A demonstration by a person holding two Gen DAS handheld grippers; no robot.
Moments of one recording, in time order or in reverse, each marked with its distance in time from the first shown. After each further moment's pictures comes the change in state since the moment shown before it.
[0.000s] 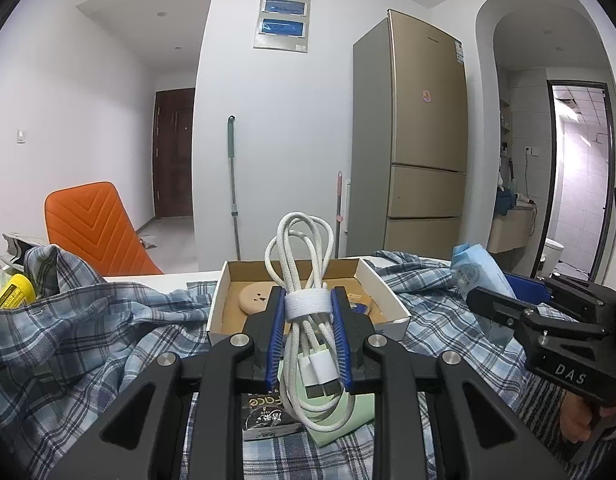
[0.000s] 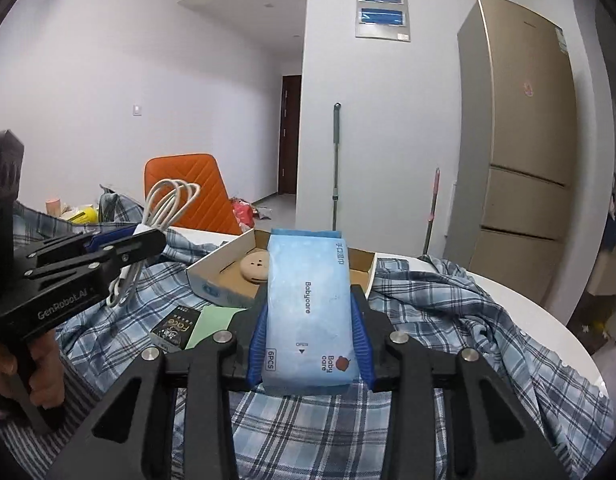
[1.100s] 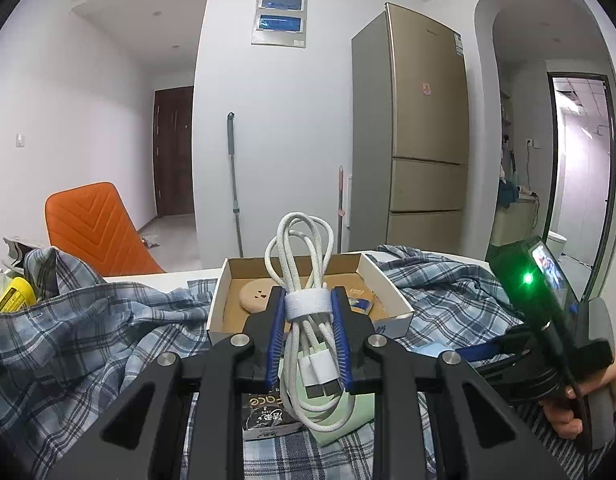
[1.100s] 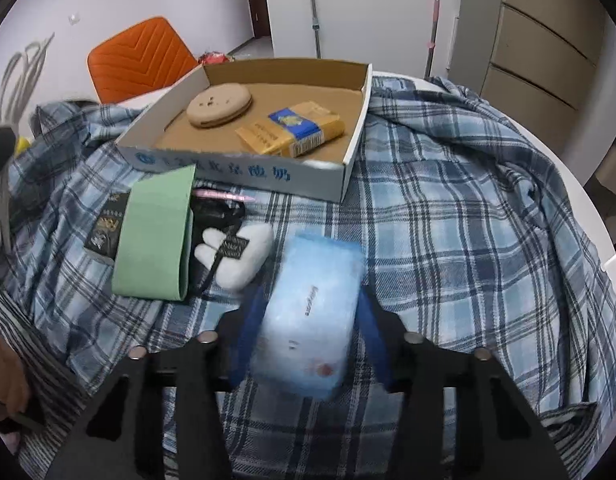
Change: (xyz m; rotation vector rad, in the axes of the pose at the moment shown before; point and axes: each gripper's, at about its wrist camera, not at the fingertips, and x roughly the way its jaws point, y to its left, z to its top) left arm 0.007 -0.002 0.000 0.017 0.023 0.010; right arm 0.094 -0.031 -0.038 0.136 0.641 0.000
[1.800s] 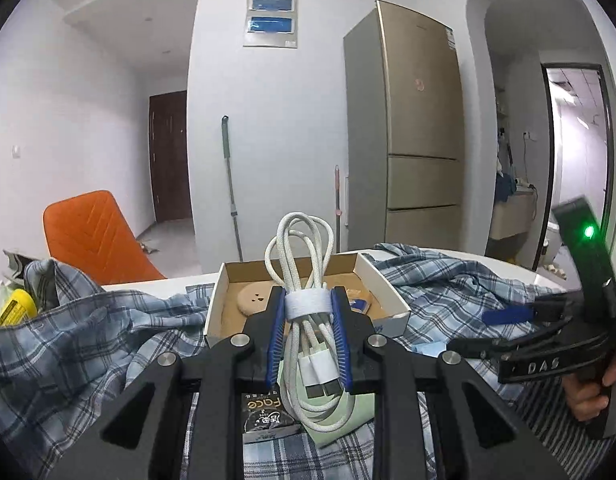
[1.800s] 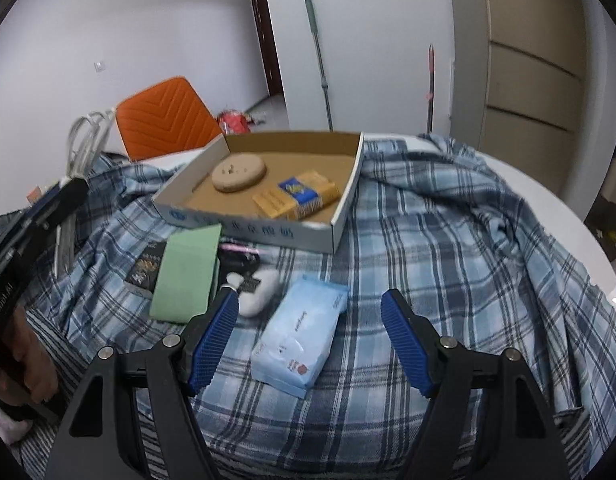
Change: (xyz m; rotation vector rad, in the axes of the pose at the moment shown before) left arm 0.002 -0.001 0.006 0.030 -0.008 -0.002; right arm -0.051 -0.016 -0.009 0.011 -0.242 0.073
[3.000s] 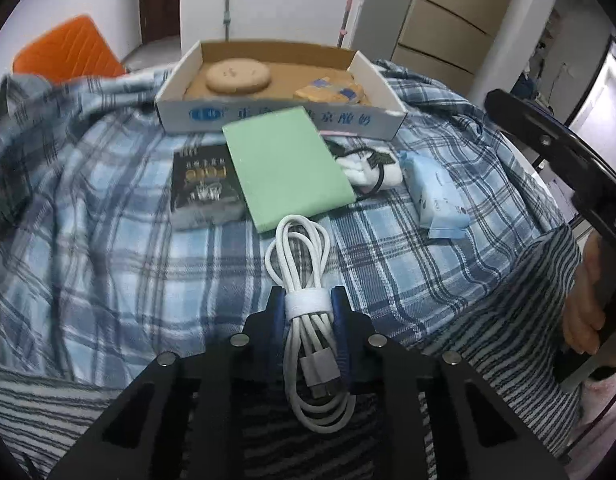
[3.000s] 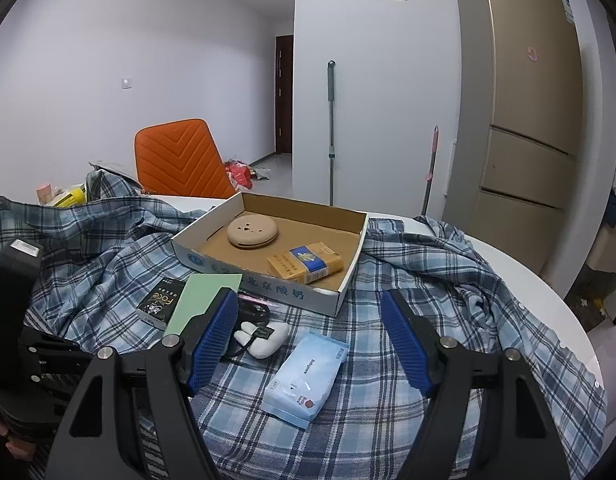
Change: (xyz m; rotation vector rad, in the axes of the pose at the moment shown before) left arm 0.028 -0.024 -0.067 -0.137 0.698 -0.057; right arm -0.038 0.028 0.001 -0.144 -0.237 -0.052
